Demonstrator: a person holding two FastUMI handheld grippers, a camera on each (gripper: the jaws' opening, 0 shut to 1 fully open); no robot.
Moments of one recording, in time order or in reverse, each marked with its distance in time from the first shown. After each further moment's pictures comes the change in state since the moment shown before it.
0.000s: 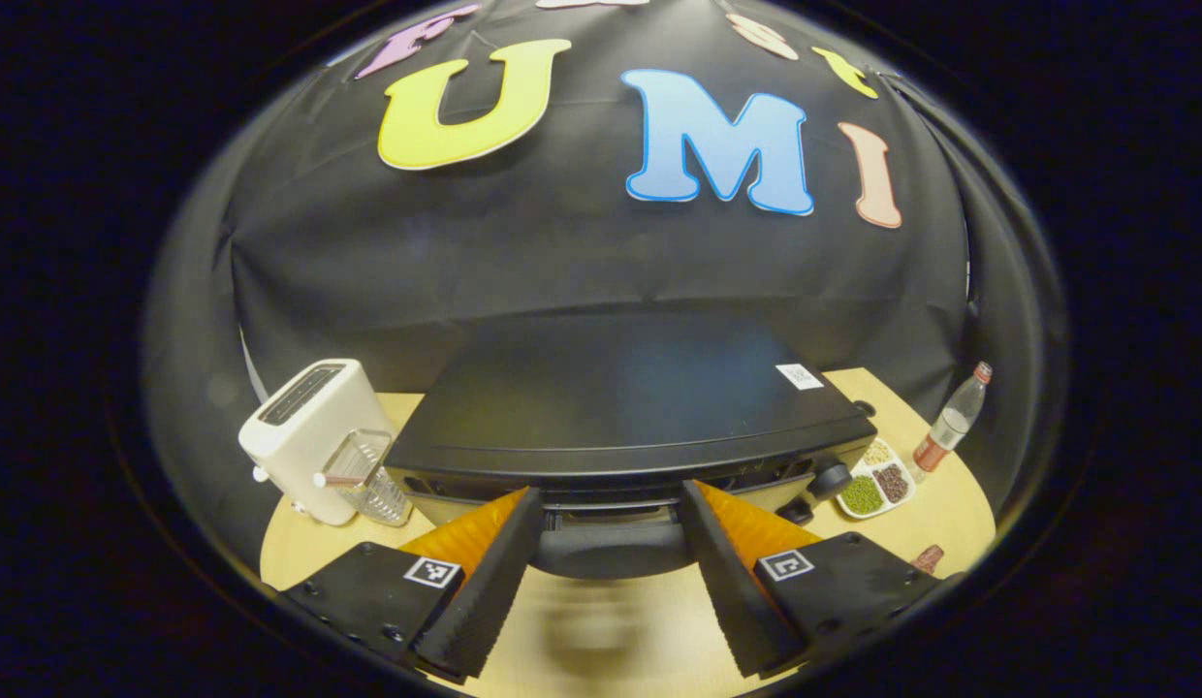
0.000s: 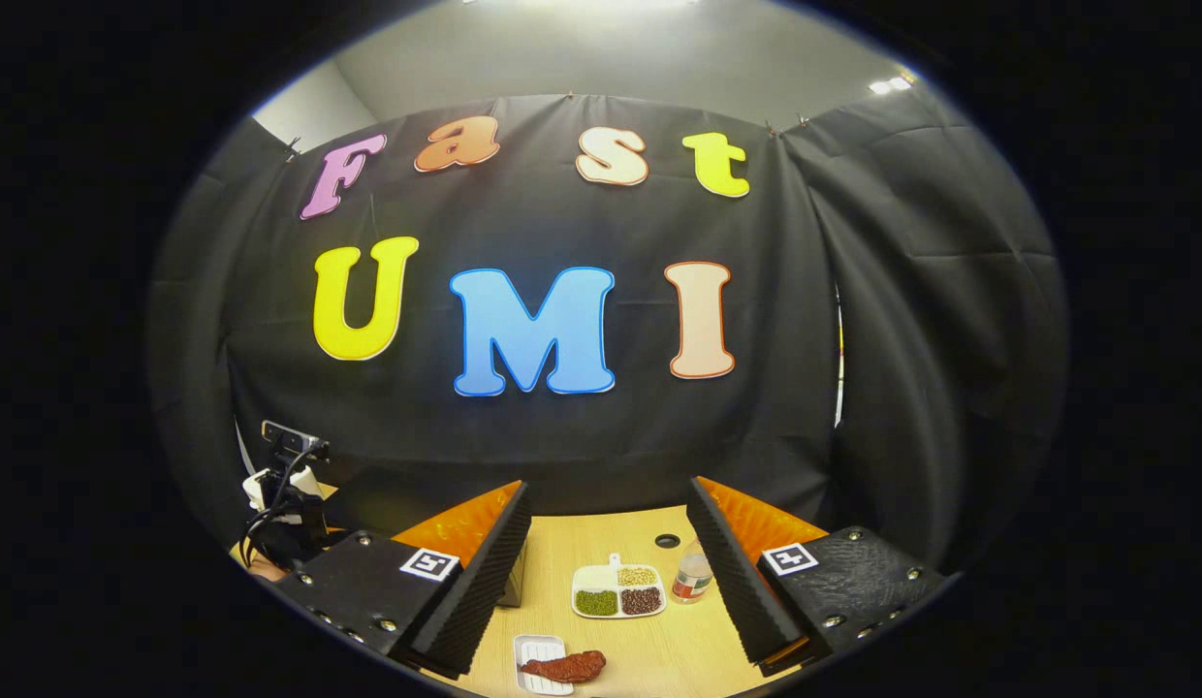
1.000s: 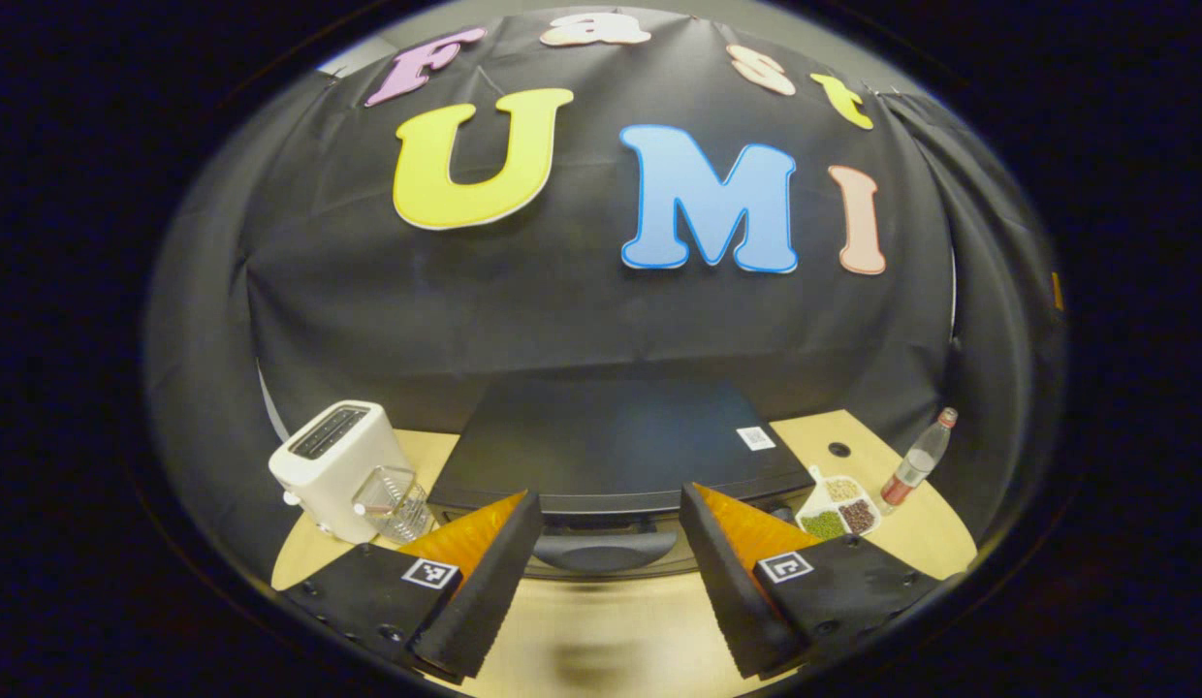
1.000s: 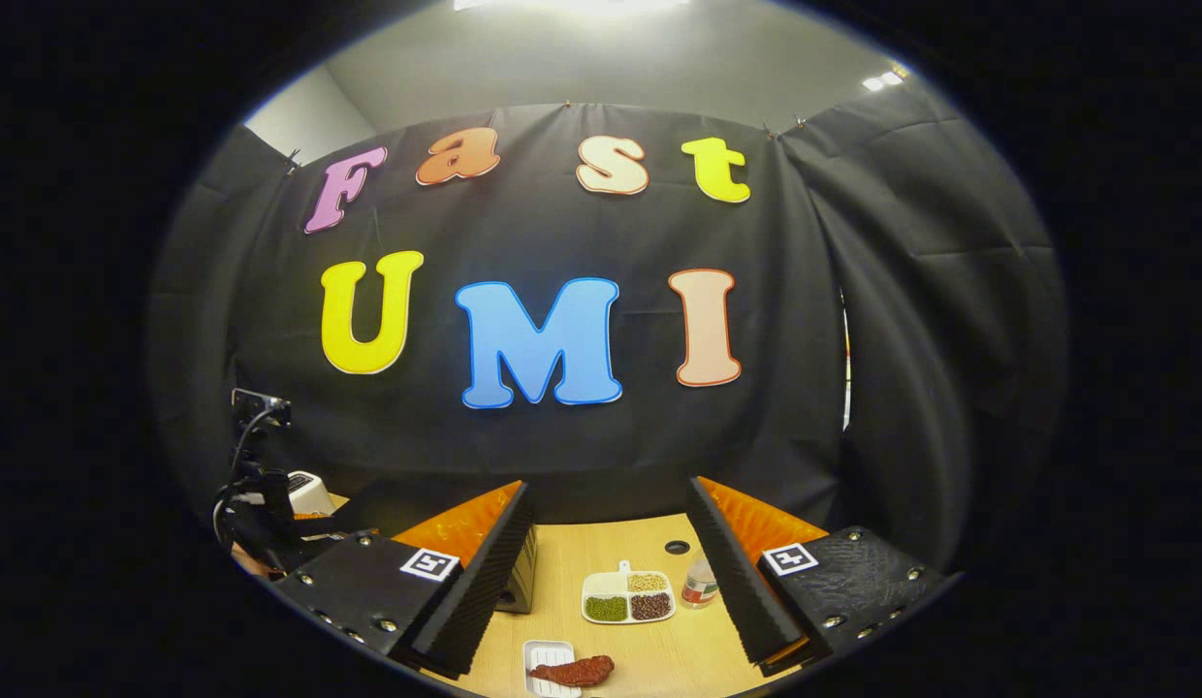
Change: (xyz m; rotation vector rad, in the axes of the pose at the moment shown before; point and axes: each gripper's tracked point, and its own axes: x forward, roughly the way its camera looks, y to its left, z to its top) left arm -0.045 -0.003 0.053 -0.017 -0.093 -0.004; right arm 0.001 -0.005 0.004 0.019 -0.018 0.012
